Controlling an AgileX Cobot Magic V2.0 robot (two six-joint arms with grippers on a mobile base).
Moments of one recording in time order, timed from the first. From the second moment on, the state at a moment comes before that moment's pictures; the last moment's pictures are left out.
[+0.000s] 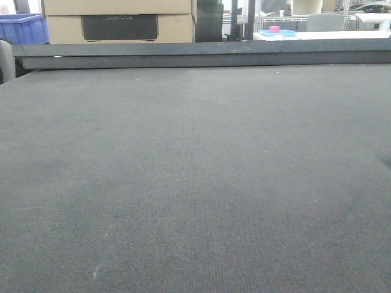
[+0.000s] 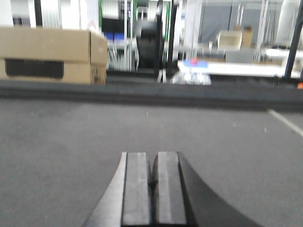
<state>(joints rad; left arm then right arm) -0.01 0.09 -0.36 0.04 0.36 -0.11 -0.07 0.12 -0.31 0.08 0.25 -0.06</state>
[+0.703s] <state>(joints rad) -0.01 0.97 -1.03 0.05 0.90 -0.11 -0.07 0.88 -0.80 0.12 0.71 -0.06</state>
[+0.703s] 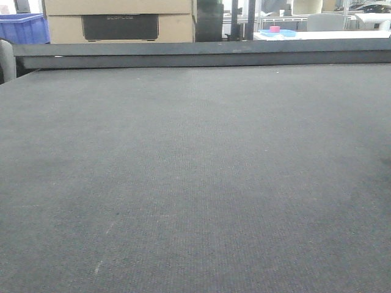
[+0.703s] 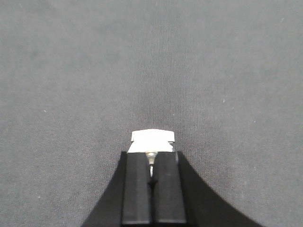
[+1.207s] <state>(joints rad) -0.01 1.18 -1.12 0.05 1.01 -0.11 -0.07 1.05 -1.00 0.16 0.93 -0.06</state>
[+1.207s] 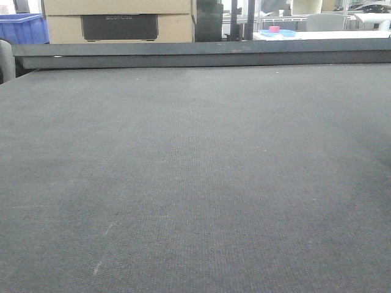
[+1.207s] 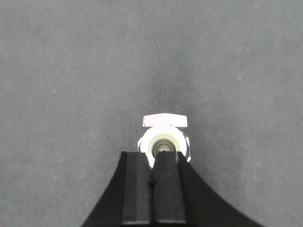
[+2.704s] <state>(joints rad) -0.01 1.28 -1.16 0.05 1.03 -0.11 -0.07 1.60 -1.11 0.12 1.00 -0.06</state>
